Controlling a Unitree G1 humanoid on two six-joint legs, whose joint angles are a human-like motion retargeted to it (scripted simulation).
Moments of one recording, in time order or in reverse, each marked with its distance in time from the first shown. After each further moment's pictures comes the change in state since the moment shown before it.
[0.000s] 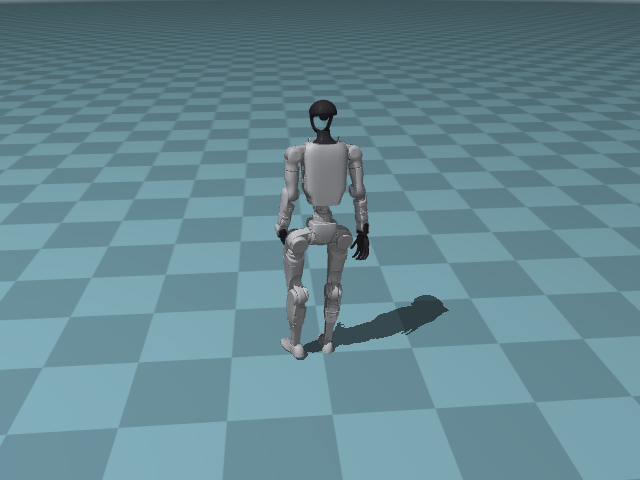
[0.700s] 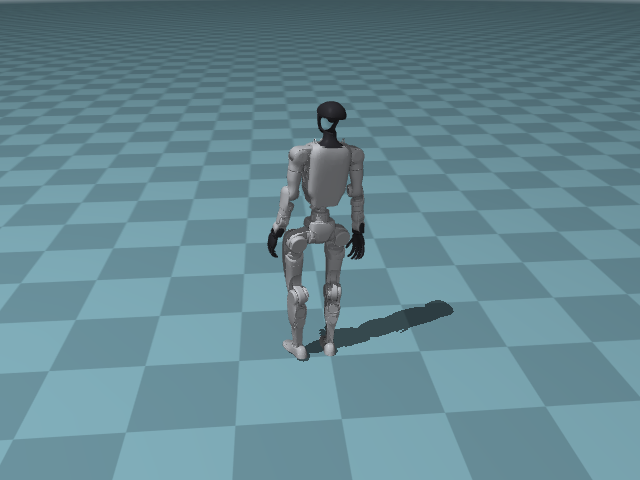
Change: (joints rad) left arm 0.048 0.029 -0.014 0.158 0.099 -0.089 0.544; right arm 0.028 -0.015 -0.062 0.143 -0.028 0.026 -0.027; waist 0.043 0.067 -0.174; left_leg 0.053 -0.023 -0.066 0.020 -0.030 0.021; right_leg 0.099 -0.006 -0.059 0.012 -0.075 -0.020
